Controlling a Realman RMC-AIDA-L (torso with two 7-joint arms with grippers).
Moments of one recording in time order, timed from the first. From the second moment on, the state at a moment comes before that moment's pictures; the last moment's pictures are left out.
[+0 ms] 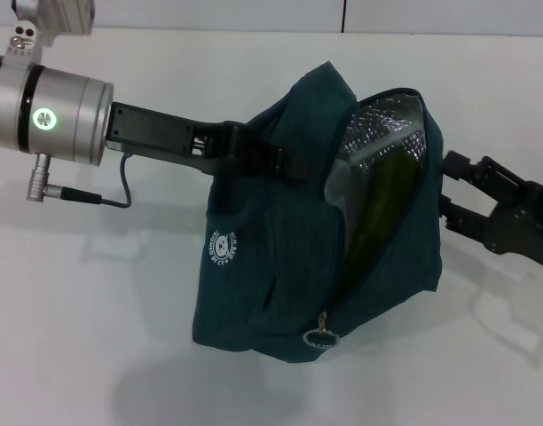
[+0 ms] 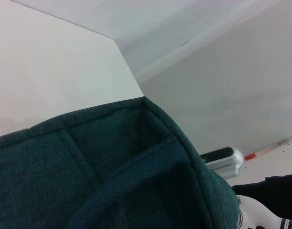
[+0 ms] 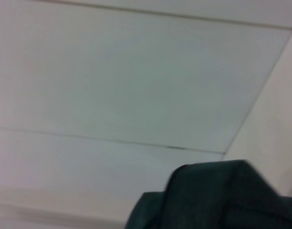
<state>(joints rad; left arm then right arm) -0.70 -2.04 0.80 0.77 1.99 1.81 -2.39 0.43 2.00 -1.42 -0.19 -0.87 -1.54 2.01</state>
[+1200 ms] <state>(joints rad) -0.70 -2.04 0.81 0.77 1.99 1.81 -2.38 0.51 2.01 -1.42 -0.22 -0.86 -1.56 2.01</state>
